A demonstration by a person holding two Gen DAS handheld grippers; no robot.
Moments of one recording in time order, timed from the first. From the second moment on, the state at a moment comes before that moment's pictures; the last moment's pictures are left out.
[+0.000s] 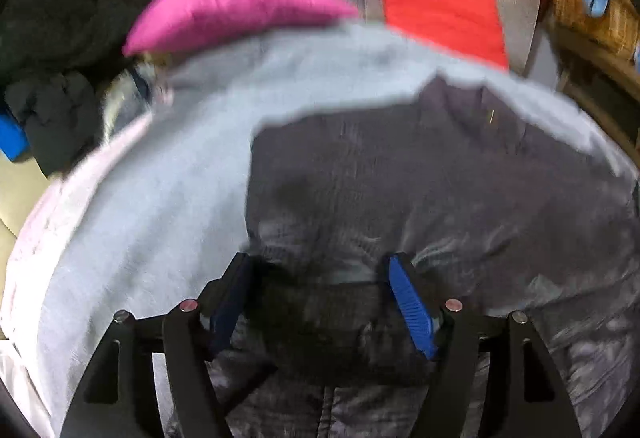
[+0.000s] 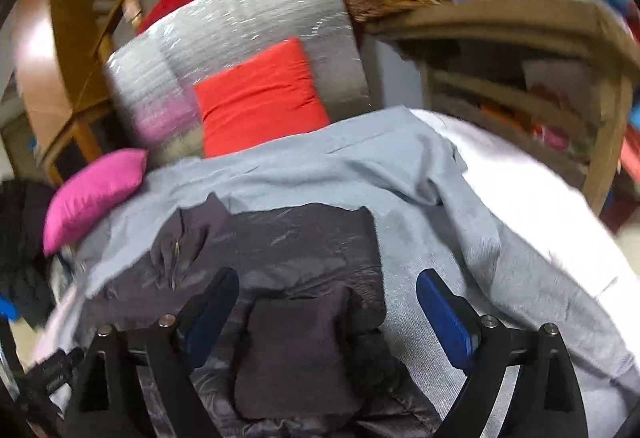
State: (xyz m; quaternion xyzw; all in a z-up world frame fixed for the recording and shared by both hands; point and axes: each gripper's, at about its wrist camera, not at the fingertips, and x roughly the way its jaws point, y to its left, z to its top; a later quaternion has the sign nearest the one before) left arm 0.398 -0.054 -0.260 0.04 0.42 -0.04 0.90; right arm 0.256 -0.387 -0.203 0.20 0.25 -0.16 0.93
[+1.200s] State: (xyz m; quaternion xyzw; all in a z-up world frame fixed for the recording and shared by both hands) left arm 0.365 -0.012 -0.238 0.01 0.41 -0.04 0.91; right arm 0.238 -0.377 -0.226 0.21 0.33 -0.06 0.92
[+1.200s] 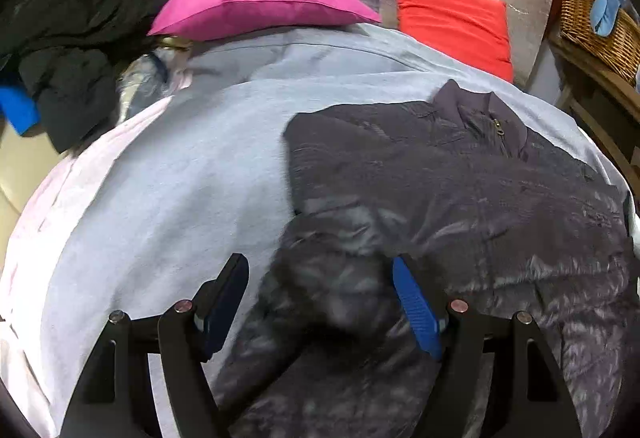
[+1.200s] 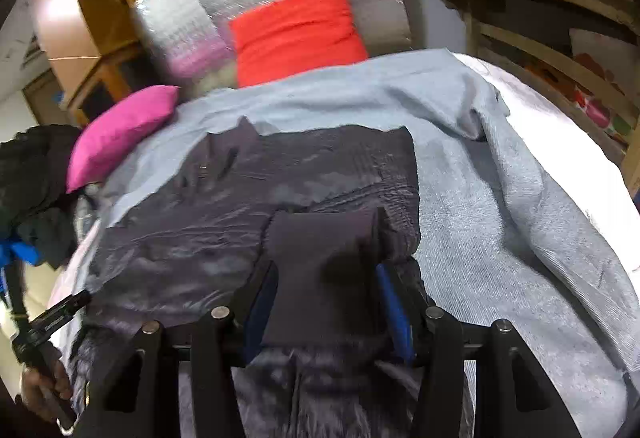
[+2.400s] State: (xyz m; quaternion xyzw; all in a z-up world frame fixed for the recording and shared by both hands) left arm 0.450 0.013 -0.277 -0.17 0.49 -0.19 0.84; right arm 0.309 -0.428 -0.282 0.34 0.39 0.02 0.86
